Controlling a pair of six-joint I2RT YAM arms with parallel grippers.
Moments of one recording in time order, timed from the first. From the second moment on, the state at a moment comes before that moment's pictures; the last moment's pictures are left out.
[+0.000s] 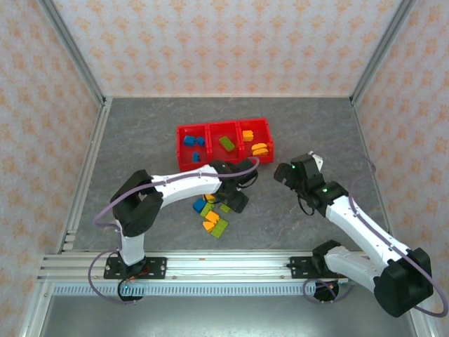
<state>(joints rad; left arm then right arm) -0.90 1.87 1.34 -0.88 -0.07 -0.38 0.44 0.99 0.68 -0.55 0.24 0.79</state>
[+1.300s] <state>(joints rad) -0.92 1.94 1.30 -0.80 -0.07 -0.49 0.44 1.05 0.67 -0.51 0.26 0.82</state>
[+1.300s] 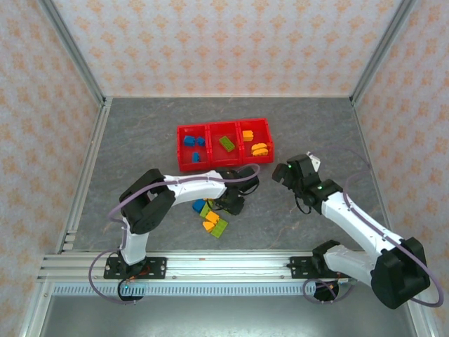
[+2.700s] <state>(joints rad) -0.56 2.22 1.90 -0.82 -0.21 -0.43 0.43 0.90 0.38 -0.13 -0.06 0.77</state>
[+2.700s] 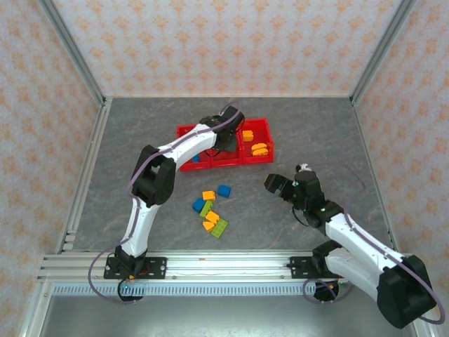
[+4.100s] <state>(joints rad) -0.71 1.75 1.39 -0.79 -0.06 -0.35 0.48 1.02 0.44 -0.09 -0.03 0.74</state>
